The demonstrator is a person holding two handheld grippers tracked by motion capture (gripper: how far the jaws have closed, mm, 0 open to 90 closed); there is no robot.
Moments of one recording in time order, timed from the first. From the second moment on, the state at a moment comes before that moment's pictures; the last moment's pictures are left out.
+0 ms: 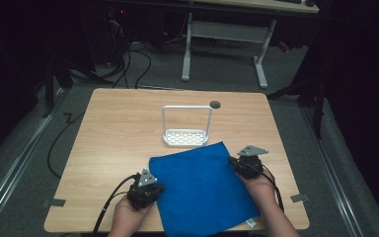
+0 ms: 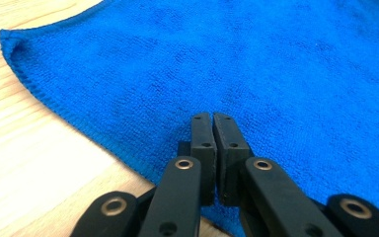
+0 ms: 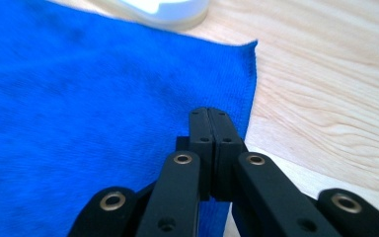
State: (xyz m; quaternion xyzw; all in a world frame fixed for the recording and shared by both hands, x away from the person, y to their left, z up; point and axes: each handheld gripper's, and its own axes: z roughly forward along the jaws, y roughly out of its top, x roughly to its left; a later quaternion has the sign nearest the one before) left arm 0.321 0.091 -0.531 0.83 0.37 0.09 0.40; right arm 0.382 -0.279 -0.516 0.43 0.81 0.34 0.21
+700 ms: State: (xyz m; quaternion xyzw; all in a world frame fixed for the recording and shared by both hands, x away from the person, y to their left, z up) left arm 0.356 0.112 -0.530 0.83 0.39 0.09 0.39; right arm 0.343 -0.277 -0.526 0.43 0.82 0.34 0.18
